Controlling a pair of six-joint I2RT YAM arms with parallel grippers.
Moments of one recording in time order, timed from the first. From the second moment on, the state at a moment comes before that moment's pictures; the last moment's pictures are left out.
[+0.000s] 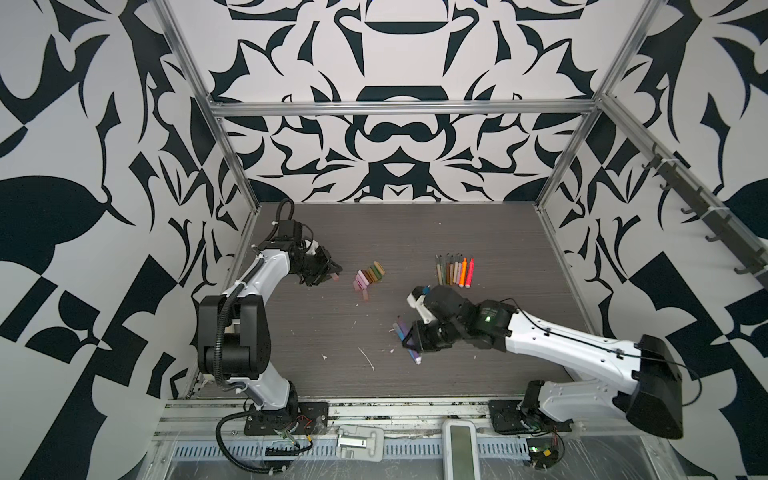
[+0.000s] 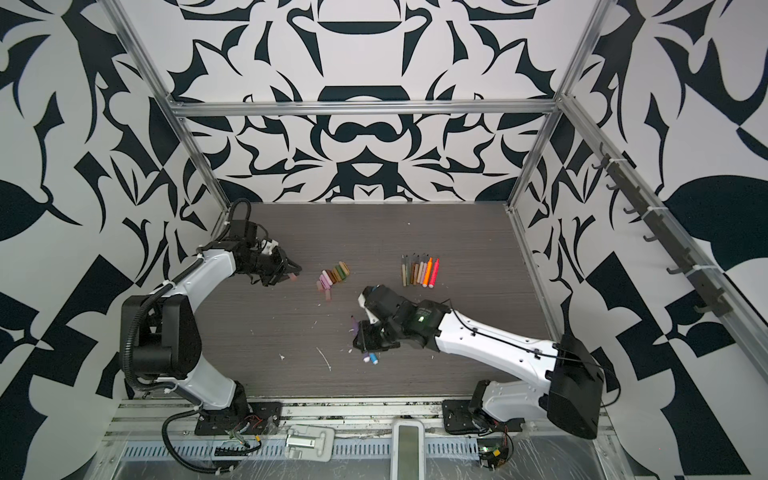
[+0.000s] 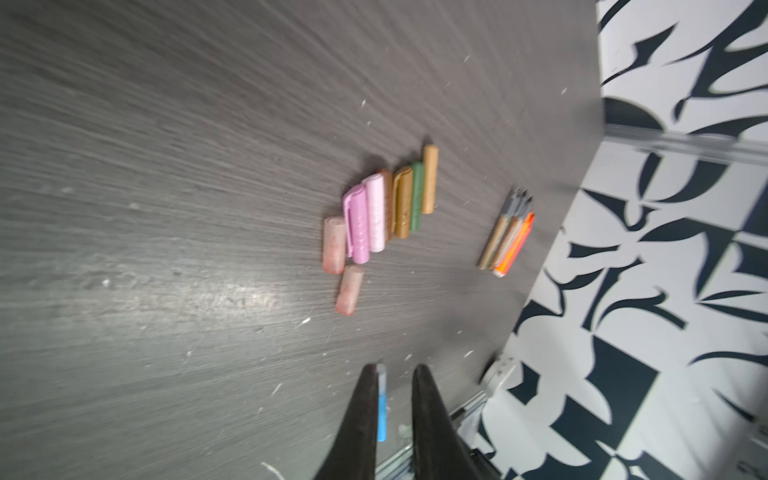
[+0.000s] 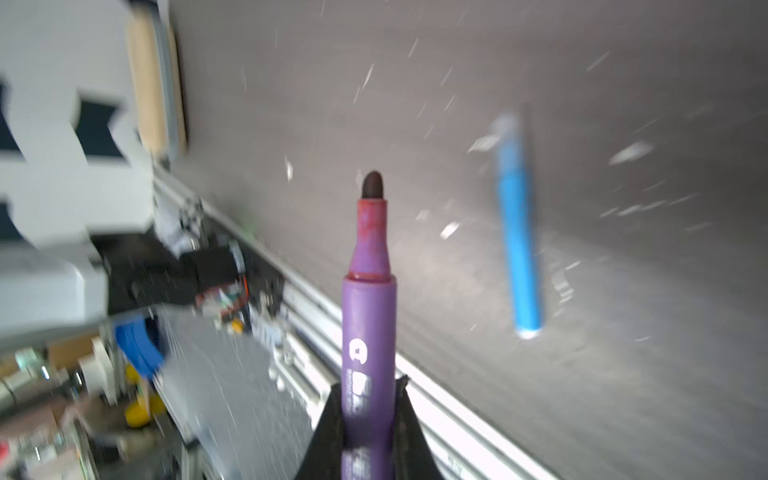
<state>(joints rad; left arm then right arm) -0.05 1.63 1.16 -0.69 0.66 -0.63 0.97 1.25 0.93 -0.59 -0.29 0.87</state>
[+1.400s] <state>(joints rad) -0.16 1.78 1.12 -0.71 0.59 -0.58 -0.04 1.59 0.97 -0.53 -0.45 0.54</state>
